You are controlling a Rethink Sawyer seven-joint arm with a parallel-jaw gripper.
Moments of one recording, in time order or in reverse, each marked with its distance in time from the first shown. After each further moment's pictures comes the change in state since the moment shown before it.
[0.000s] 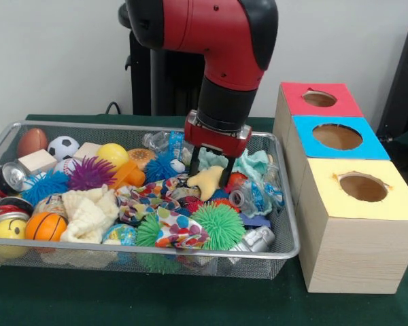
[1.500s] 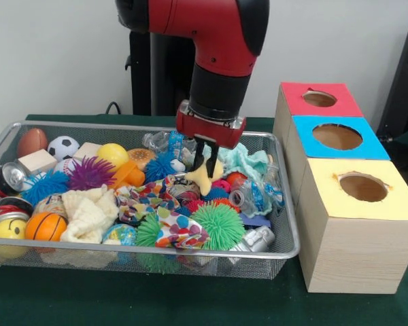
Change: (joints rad) arm -0.032 -0.064 0.019 0.027 0.007 0.000 0.000
